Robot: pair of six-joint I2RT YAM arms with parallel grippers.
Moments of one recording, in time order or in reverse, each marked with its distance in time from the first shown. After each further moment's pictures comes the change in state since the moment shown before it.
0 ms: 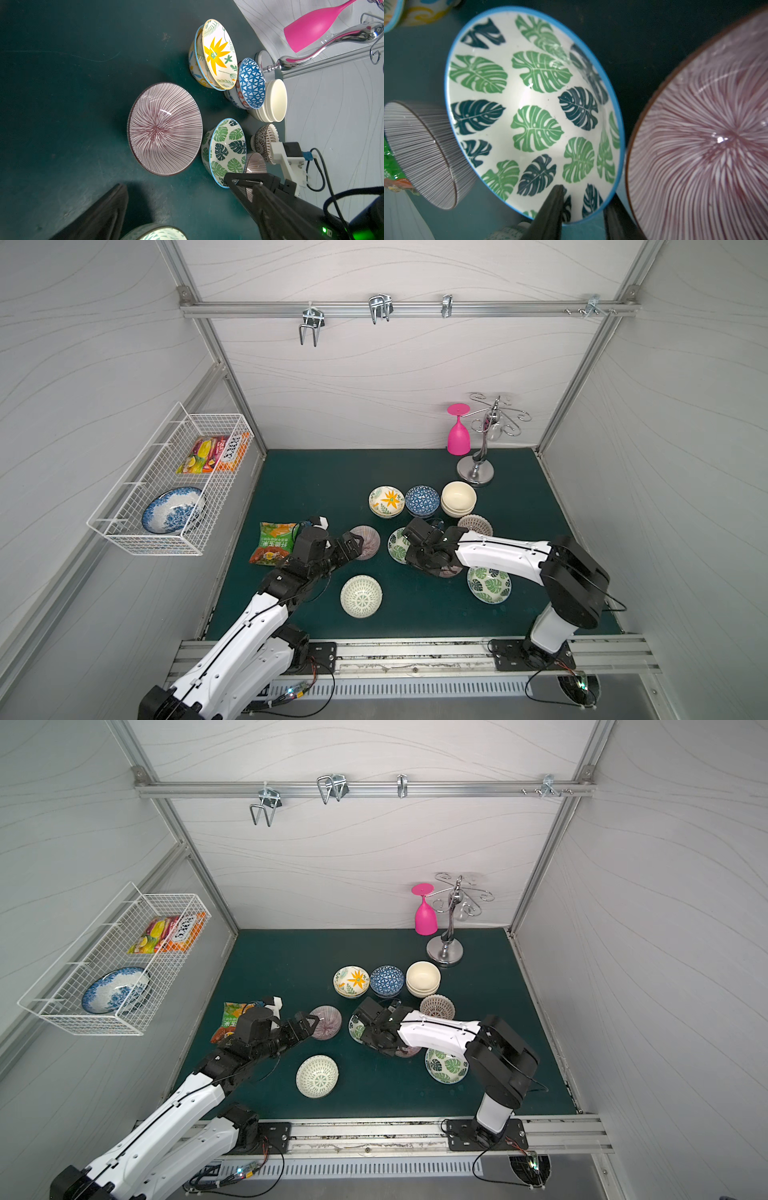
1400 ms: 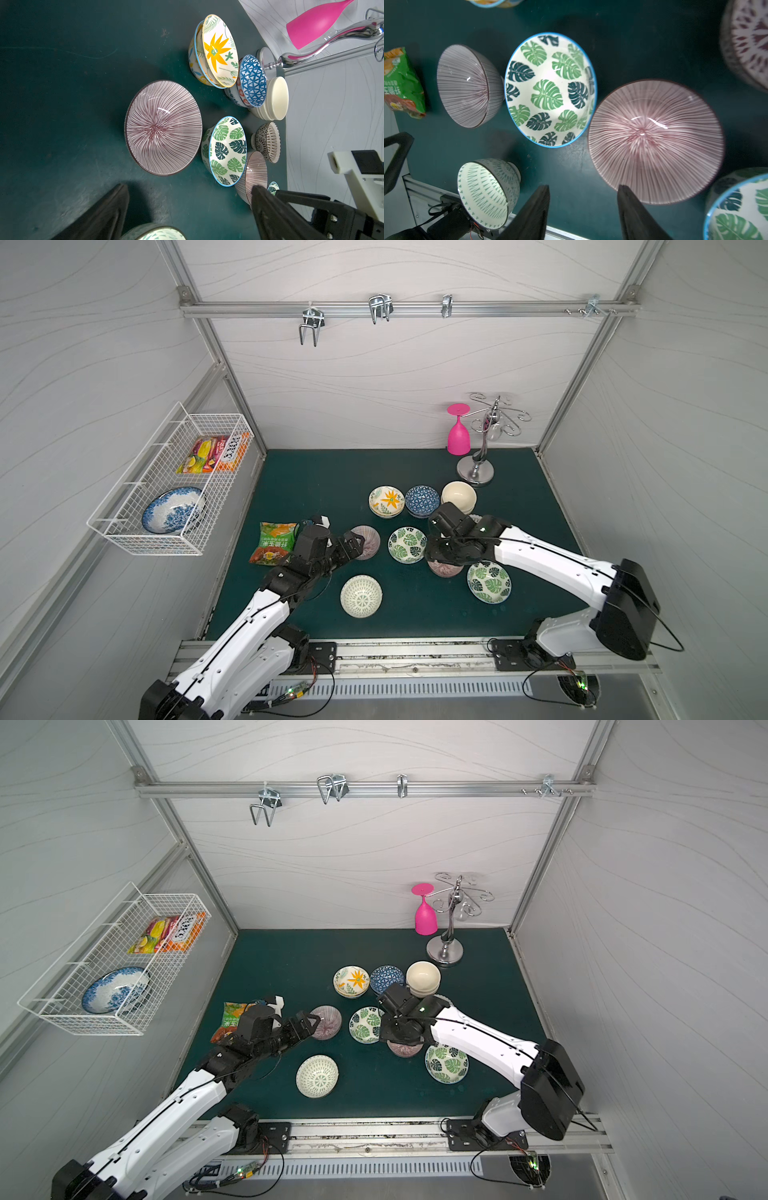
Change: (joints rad) left arm -0.002 0.028 0.013 -0.002 0.011 -0.001; right arm -0.057 -0.238 0.027 -0.230 -0.056 -0.420
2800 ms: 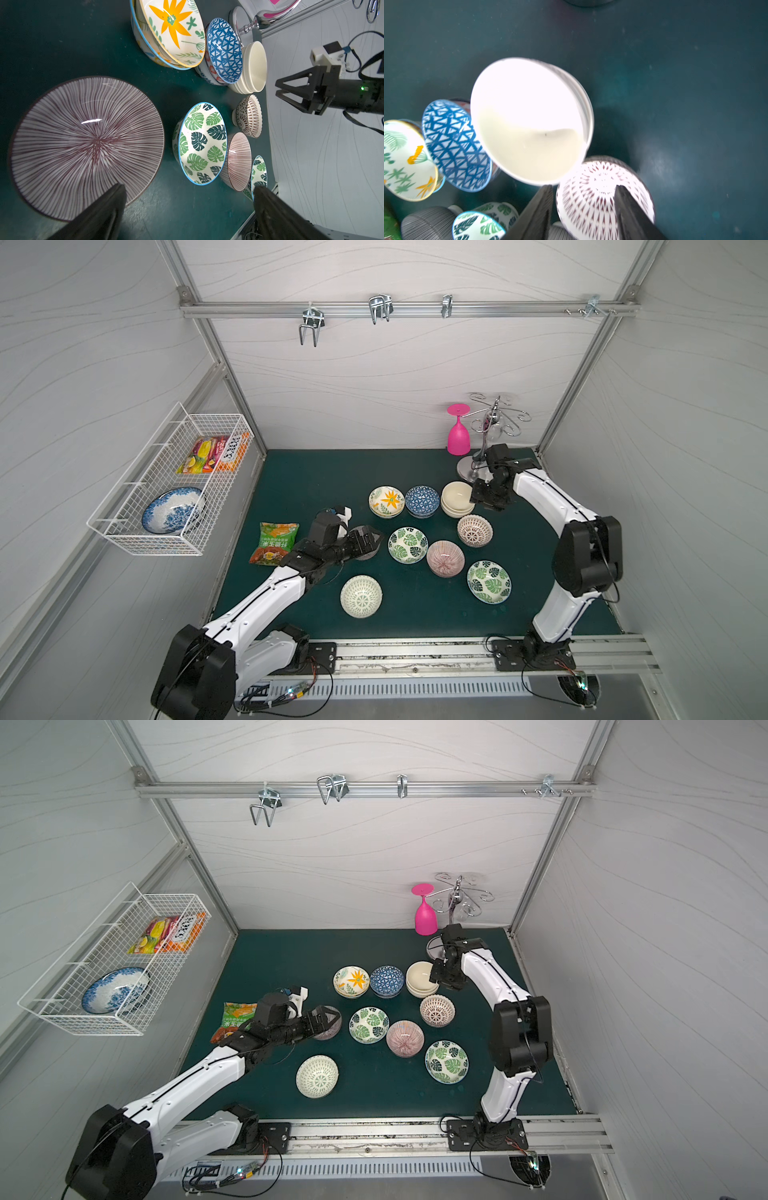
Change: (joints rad) left arm -0.002 0.252 0.030 0.240 0.224 0.101; right arm -0.674 0.252 0.330 -0.150 -0.088 -0.386
